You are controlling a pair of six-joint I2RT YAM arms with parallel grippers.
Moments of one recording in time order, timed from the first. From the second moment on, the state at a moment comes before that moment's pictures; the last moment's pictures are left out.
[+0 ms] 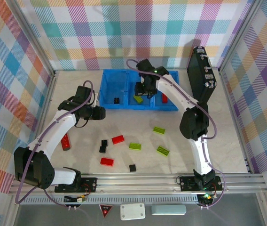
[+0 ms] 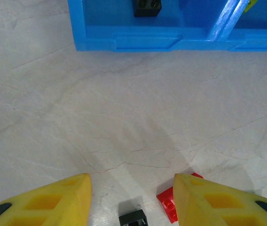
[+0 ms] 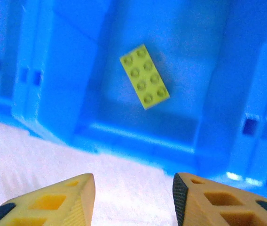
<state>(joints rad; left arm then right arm) -0.28 1.33 1.11 -0.81 0.09 -0.24 0.57 2.15 2.12 -1.10 -0.01 0.41</state>
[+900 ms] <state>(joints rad) -0.62 1.45 1.07 -0.88 -0.09 -0.73 0.58 1.68 1.36 -0.94 -0.03 0.48</state>
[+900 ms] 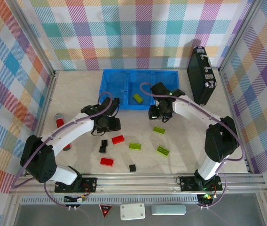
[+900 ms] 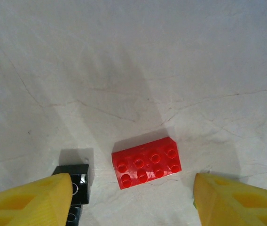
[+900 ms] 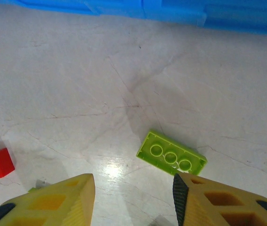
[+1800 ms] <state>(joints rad) -0.70 1.66 1.02 -0.73 -0.06 -0.88 0.58 1.58 1.21 -0.91 -0.03 0.52</state>
